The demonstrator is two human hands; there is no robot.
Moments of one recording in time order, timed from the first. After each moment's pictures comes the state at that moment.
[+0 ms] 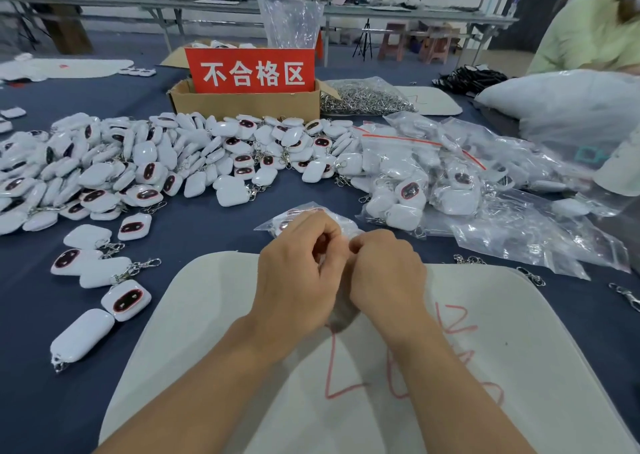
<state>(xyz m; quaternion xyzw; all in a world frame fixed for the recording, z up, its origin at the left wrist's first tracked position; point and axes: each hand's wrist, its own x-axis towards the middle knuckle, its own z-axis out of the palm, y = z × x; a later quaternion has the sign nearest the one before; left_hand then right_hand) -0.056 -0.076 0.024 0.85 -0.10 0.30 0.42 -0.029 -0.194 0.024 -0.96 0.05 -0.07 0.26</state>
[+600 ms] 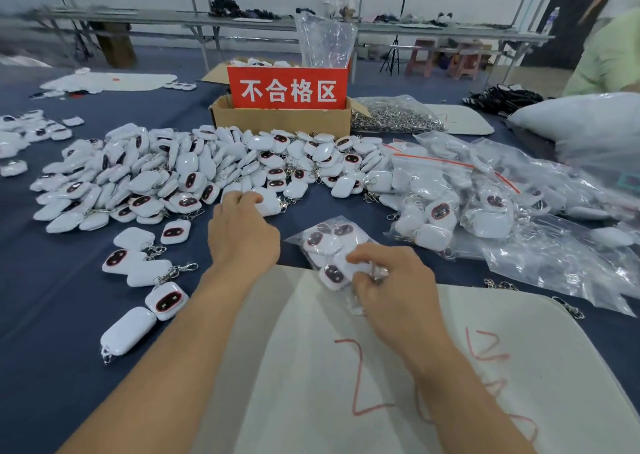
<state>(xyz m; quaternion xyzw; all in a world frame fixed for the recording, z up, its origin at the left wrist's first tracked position) 0.012 0.025 0.028 0.93 0.19 0.18 0.24 -0.039 -0.191 0.013 -0.88 -0.07 -0.10 0.46</state>
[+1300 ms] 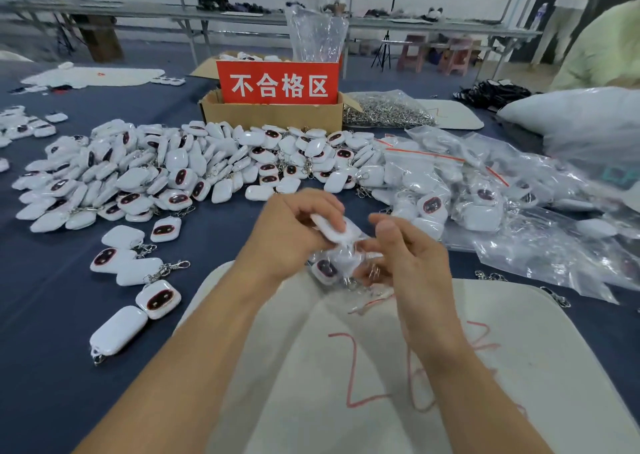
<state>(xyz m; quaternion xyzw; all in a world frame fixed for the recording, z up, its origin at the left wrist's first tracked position) -0.020 -0.028 0.057 0.74 -0.11 0.09 0.66 -0.043 -0.198 0.038 -0.66 0.00 -0.04 0.75</state>
